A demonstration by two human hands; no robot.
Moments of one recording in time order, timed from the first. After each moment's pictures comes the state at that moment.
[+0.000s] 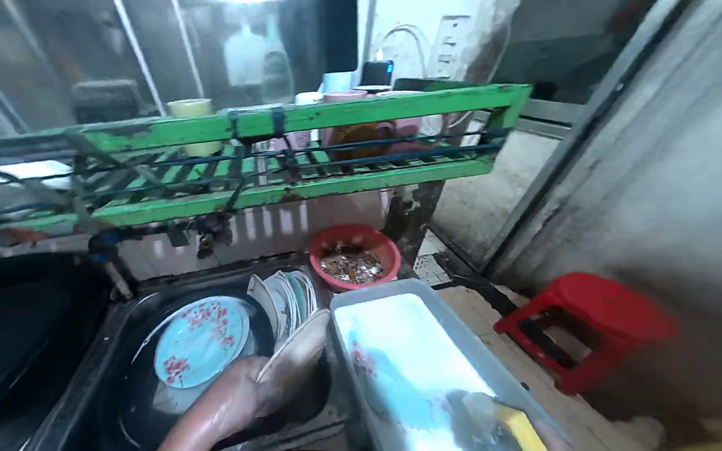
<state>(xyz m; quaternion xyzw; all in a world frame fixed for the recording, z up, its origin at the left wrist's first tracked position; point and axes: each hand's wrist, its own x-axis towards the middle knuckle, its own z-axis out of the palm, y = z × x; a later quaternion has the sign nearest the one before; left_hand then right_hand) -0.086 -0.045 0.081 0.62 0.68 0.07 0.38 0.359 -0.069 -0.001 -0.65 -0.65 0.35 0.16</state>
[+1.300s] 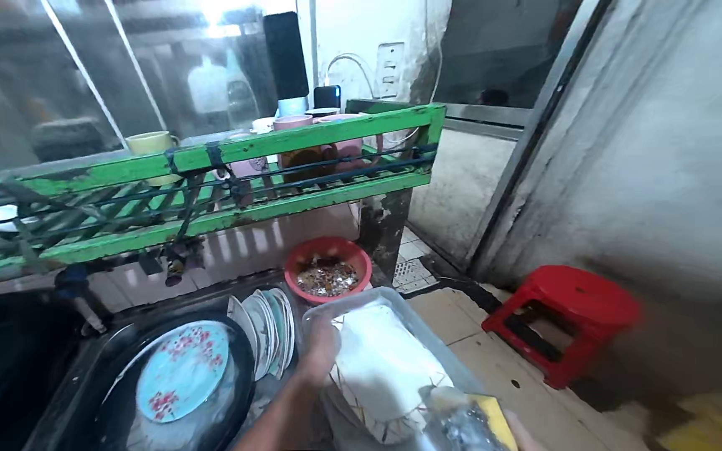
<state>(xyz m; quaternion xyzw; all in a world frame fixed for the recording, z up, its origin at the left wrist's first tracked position) 0.076 0.091 0.001 0.62 0.69 0.20 0.31 0.361 -0.072 -0.001 -0.64 -0.54 0.45 0.31</state>
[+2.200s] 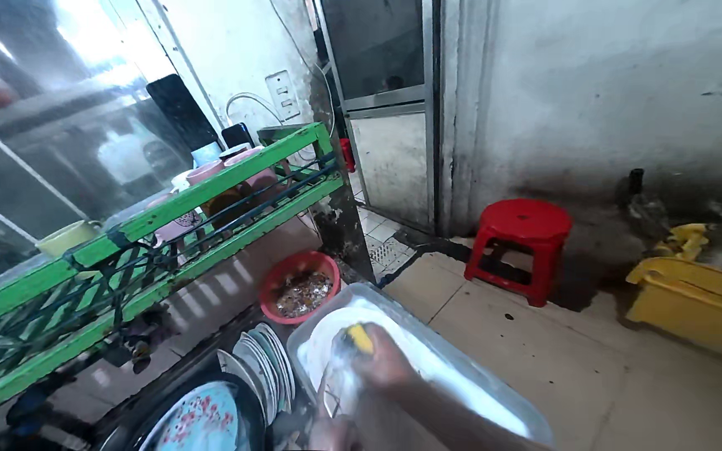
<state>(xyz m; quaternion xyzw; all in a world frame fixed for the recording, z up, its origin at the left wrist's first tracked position) 0.092 -0.058 0.054 0.41 0.56 0.41 0.59 0.244 0.021 0.003 -0.60 -0.59 0.38 0.38</state>
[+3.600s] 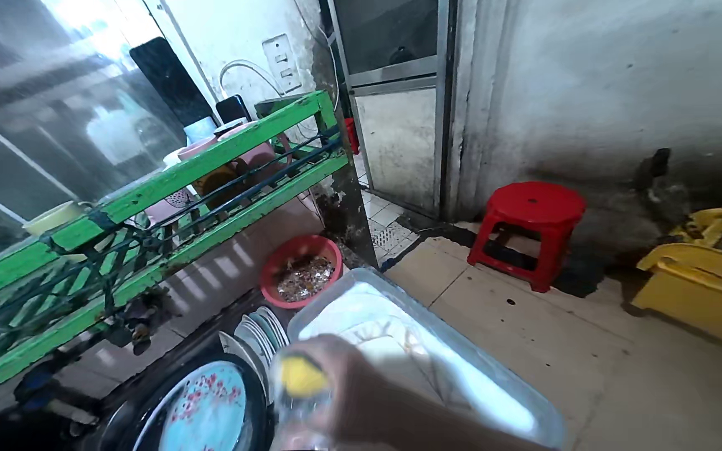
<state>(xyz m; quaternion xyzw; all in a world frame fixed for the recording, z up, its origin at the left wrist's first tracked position) 0.040 -0.056 0.048 0.37 0.31 0.45 0.75 0.191 -0.001 0.044 -0.35 -0.74 0.22 0.53</state>
